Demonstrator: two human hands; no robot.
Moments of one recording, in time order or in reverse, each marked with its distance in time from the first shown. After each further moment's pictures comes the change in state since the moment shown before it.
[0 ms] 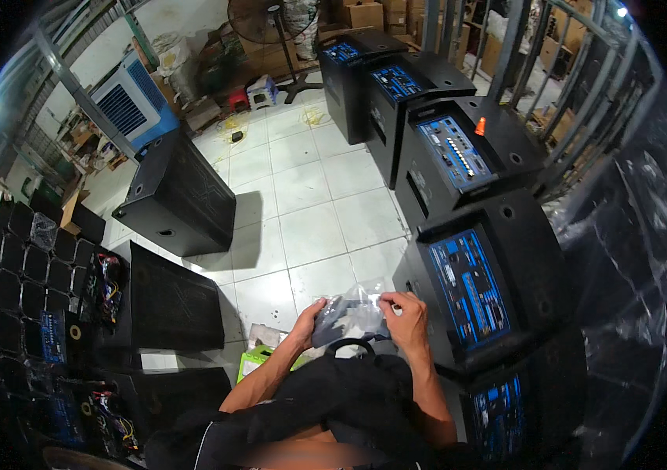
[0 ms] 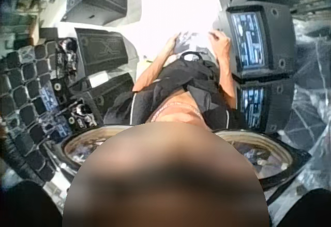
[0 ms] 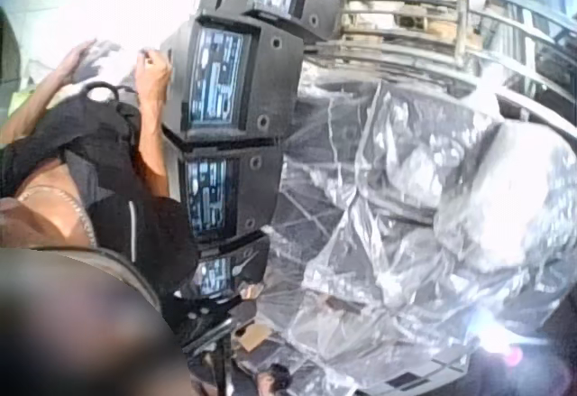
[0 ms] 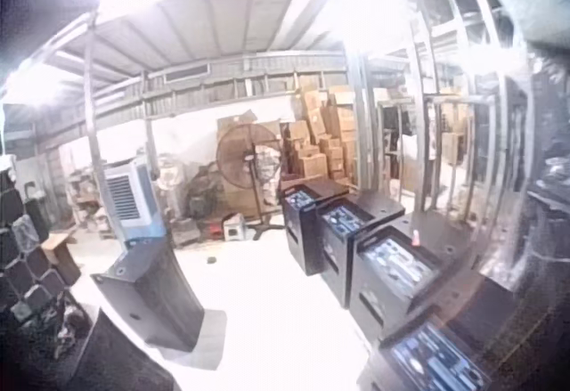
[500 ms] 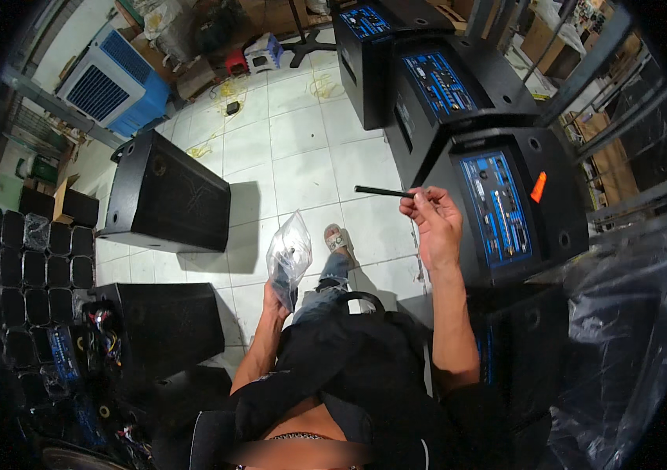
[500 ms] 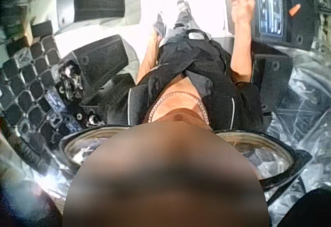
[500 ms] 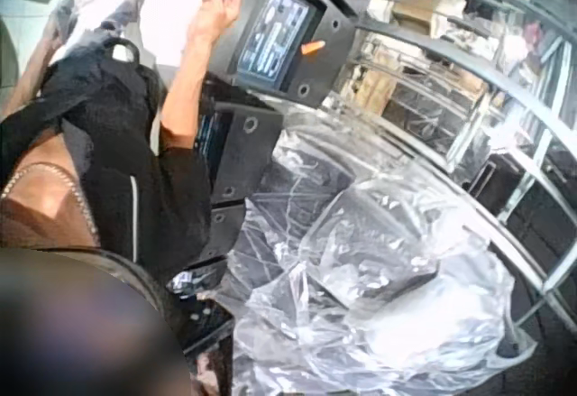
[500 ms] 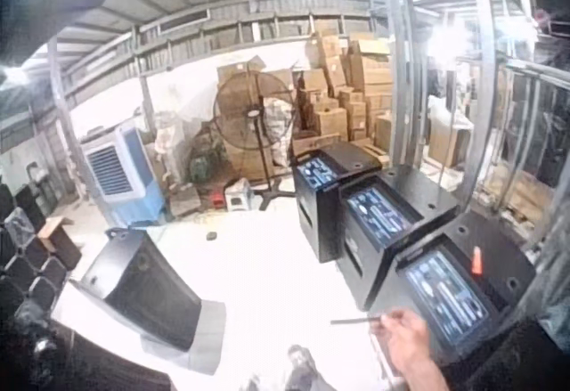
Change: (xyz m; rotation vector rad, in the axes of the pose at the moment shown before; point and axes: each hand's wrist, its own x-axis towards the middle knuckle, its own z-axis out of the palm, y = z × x) left_hand 0.238 0.272 -0.002 -0.393 0.252 0.303; right_hand 0.491 0.010 0.073 1.177 0.000 0.262
